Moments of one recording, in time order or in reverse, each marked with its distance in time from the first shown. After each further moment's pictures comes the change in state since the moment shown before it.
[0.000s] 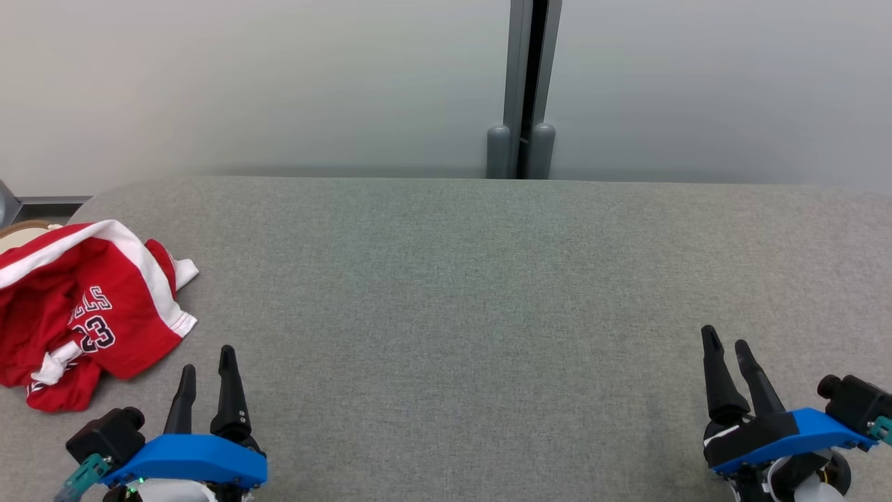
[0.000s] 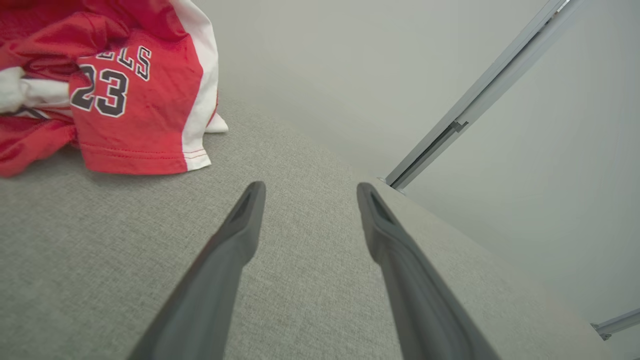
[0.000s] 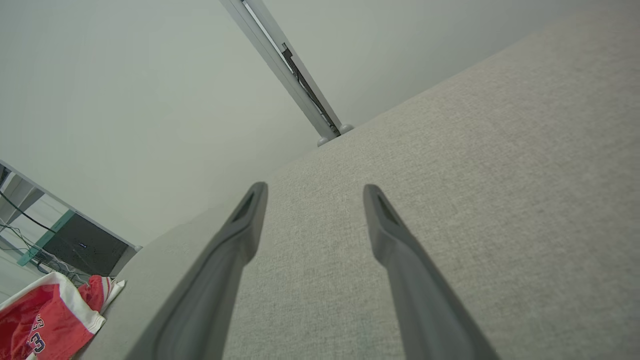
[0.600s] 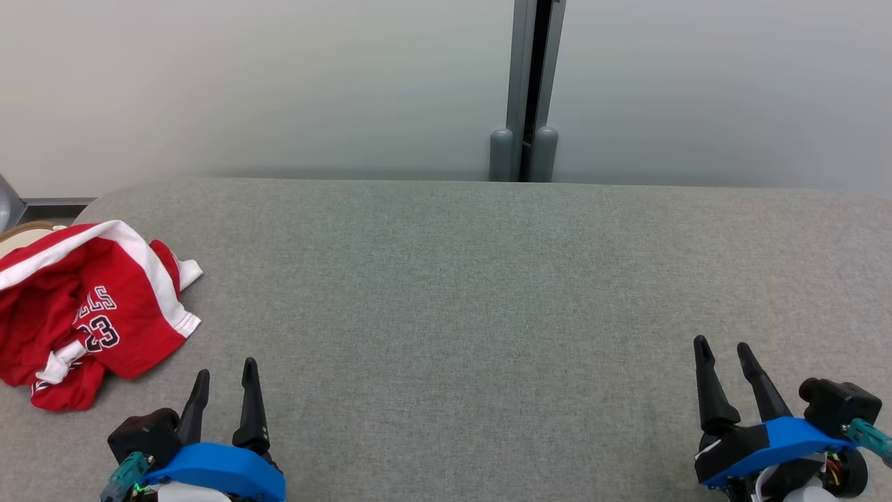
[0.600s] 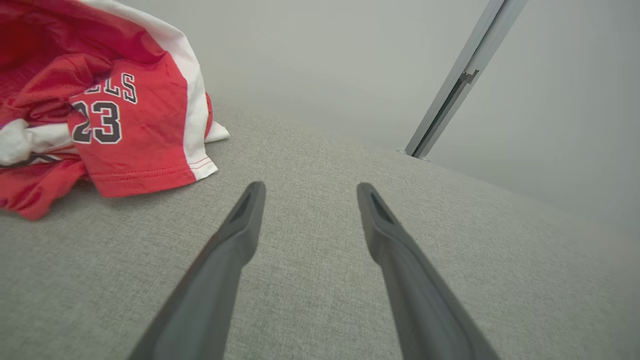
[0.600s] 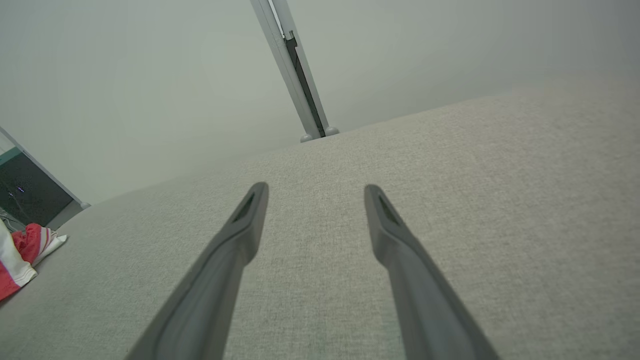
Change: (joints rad) left arm 0.004 0.019 -0.060 0.048 0.218 0.018 -0.048; right arm 0.009 0.004 -0.010 0.025 -0.262 0.000 -0.048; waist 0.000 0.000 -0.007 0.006
